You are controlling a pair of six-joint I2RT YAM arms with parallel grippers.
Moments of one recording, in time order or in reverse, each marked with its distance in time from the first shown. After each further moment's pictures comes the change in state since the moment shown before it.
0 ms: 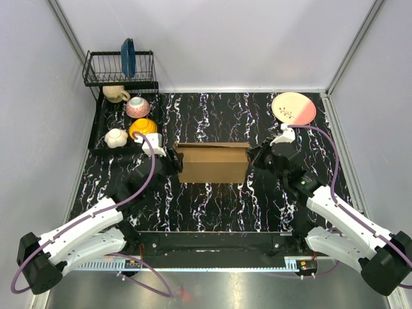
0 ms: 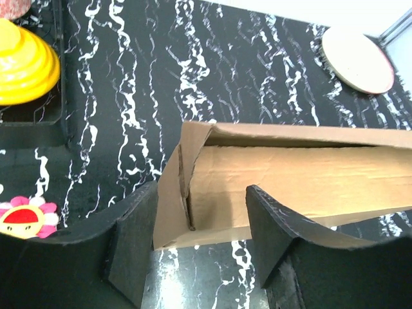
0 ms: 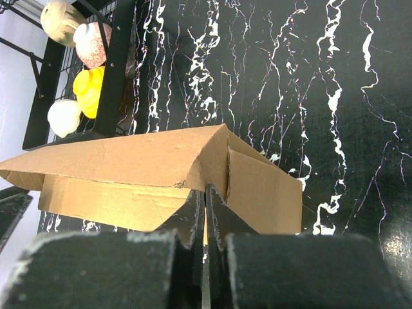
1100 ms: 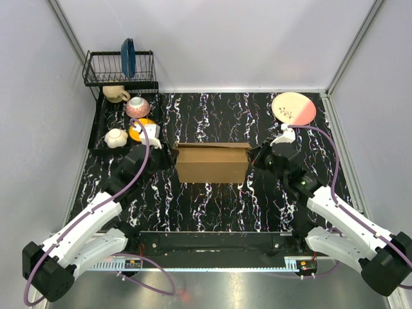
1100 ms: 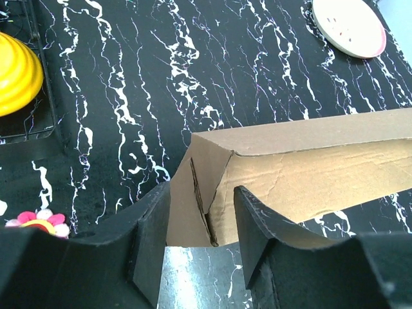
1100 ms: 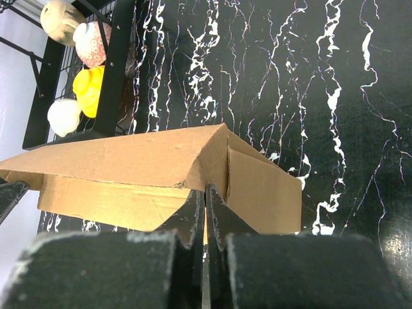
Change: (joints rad) left arm 0.230 0.016 0.085 -0.092 0.366 0.100; right arm 0.000 -0.005 0.000 -0.006 -0.001 0.001
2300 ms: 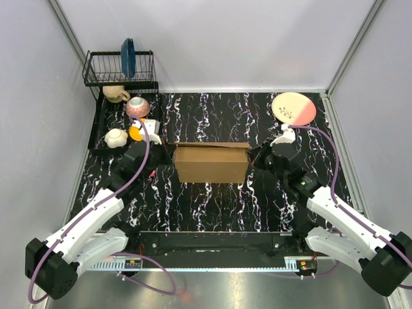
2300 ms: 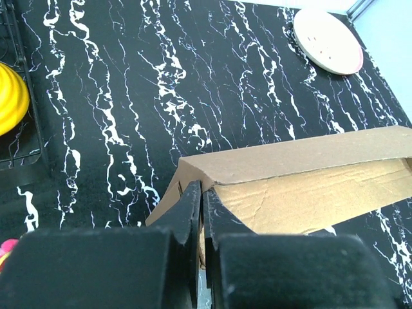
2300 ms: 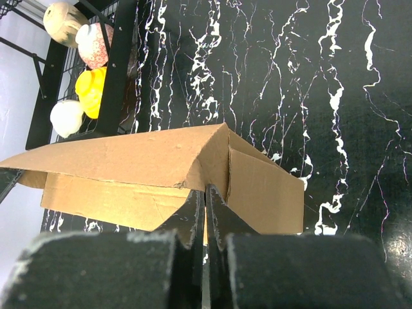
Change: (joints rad) left arm 0.035 0.055 0.019 0.080 0.068 0.009; right arm 0.000 -0.001 -0.007 0.010 -0.002 0.007
